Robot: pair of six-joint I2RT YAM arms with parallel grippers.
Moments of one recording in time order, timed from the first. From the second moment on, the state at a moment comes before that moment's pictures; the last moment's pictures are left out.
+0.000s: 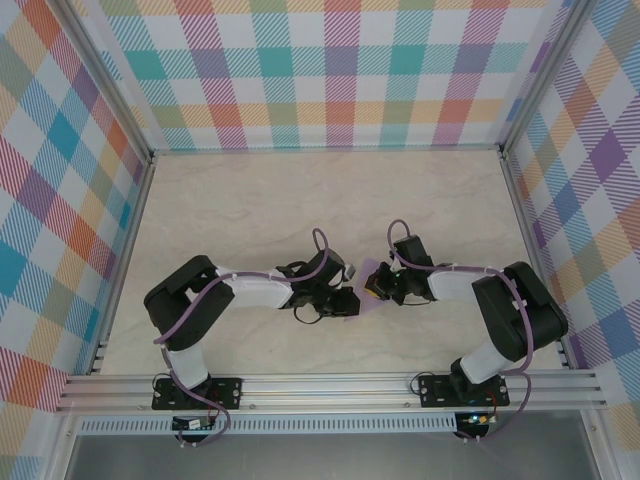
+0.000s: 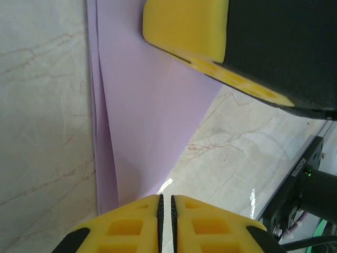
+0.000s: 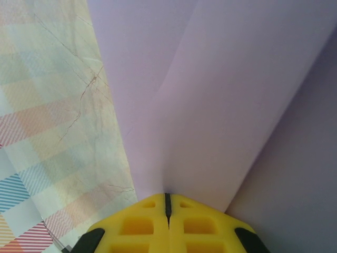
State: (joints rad) left arm -0.91 1.79 0.90 -0.04 0.45 -0.84; right arm 0.44 1.56 0.56 -0.01 -0.47 1.00
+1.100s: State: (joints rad) left arm -0.91 1.78 0.90 -0.14 0.37 -0.78; right arm 0.44 1.56 0.57 -0.03 -0.45 1.00
